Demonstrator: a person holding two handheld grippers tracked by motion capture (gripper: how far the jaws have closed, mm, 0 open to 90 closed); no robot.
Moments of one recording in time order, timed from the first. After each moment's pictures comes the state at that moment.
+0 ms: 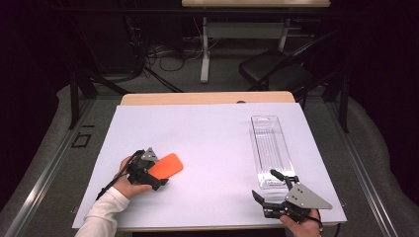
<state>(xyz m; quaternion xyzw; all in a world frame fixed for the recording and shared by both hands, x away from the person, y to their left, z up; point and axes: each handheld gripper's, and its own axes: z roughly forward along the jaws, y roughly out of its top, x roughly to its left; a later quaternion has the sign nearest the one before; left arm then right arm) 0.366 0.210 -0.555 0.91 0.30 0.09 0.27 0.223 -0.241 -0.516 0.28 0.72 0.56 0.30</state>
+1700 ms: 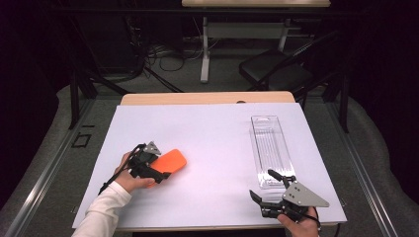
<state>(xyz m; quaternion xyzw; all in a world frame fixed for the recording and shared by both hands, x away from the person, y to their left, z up) 0.372 0.195 -0.524 0.90 0.31 0.08 0.28 0.226 -0.233 -0.514 0.29 0.72 0.56 0.29</state>
